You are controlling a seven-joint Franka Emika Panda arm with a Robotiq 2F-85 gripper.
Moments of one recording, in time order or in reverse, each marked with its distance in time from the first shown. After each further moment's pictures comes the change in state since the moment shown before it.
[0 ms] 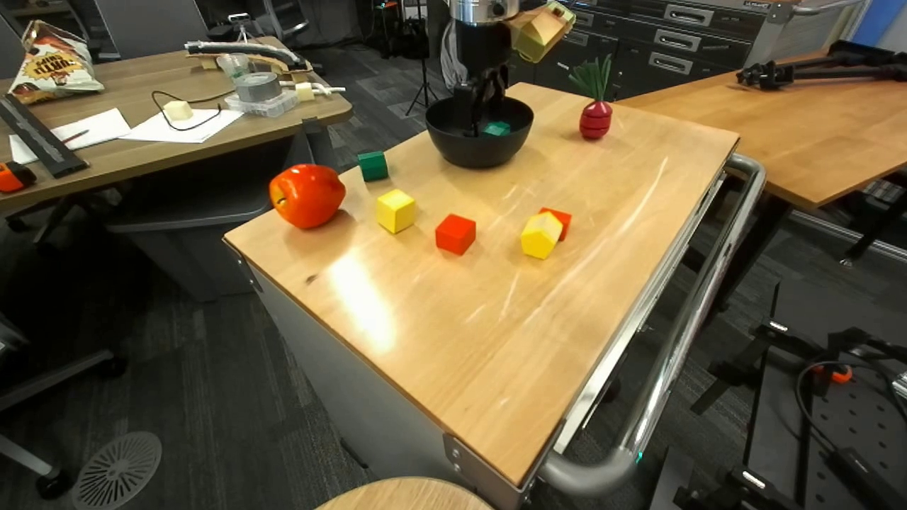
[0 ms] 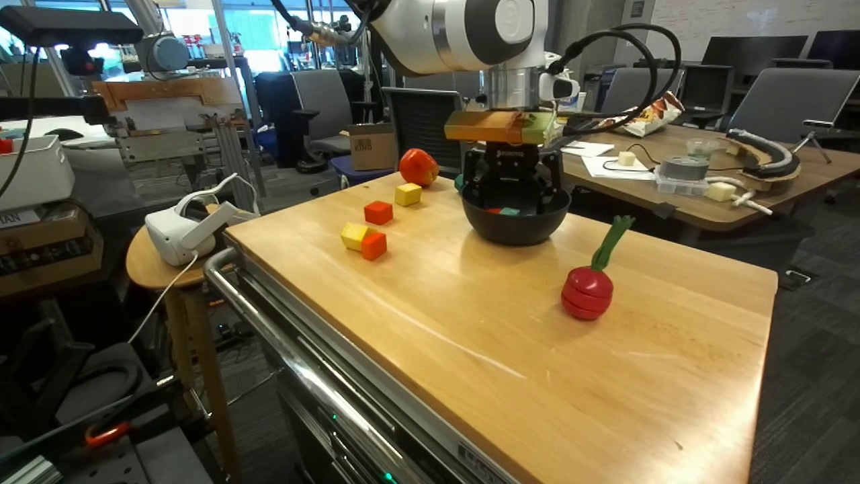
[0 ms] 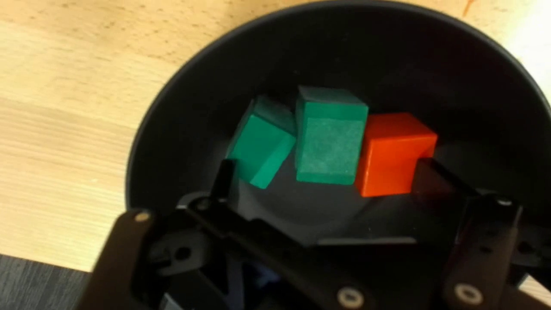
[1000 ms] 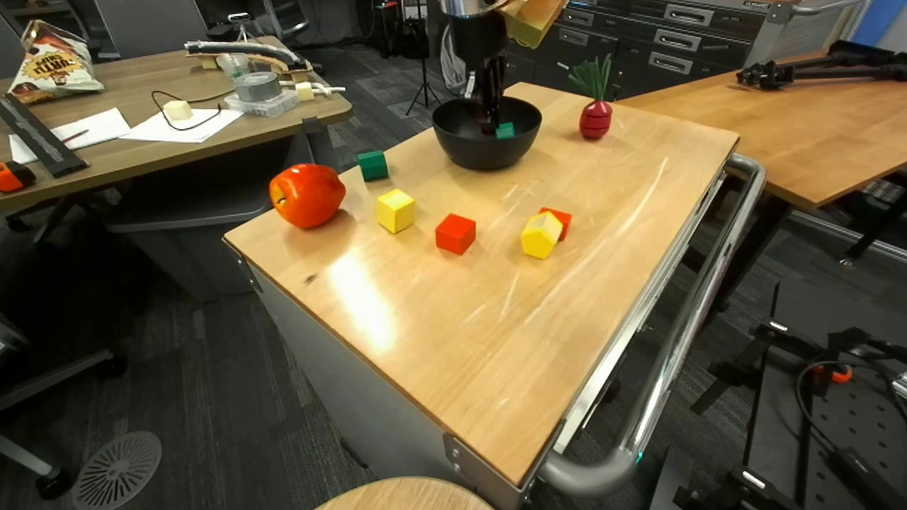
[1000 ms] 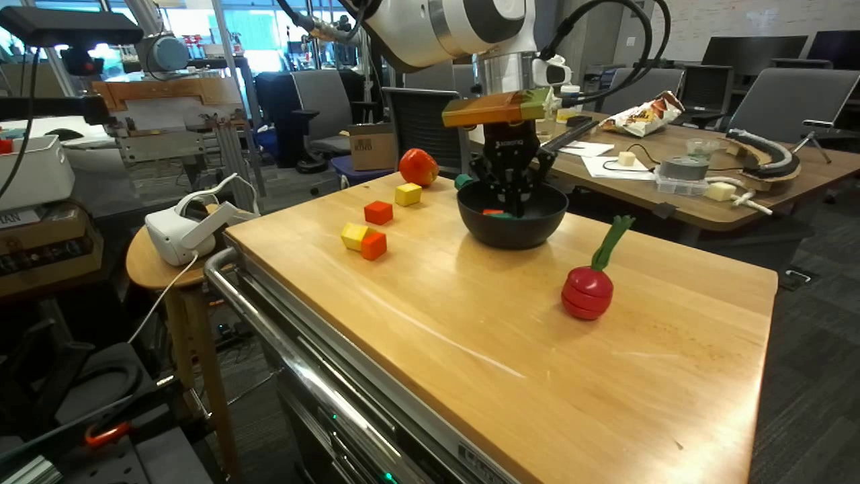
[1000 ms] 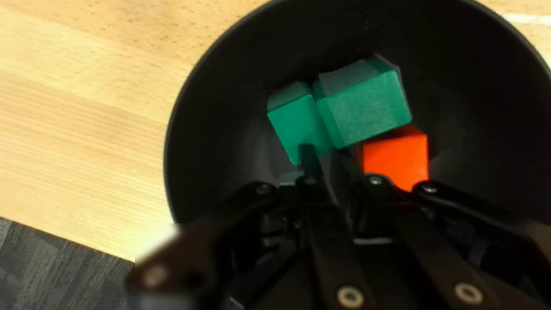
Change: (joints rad) arm 0.048 0.007 -0.022 0.057 -0.133 -0.109 0.054
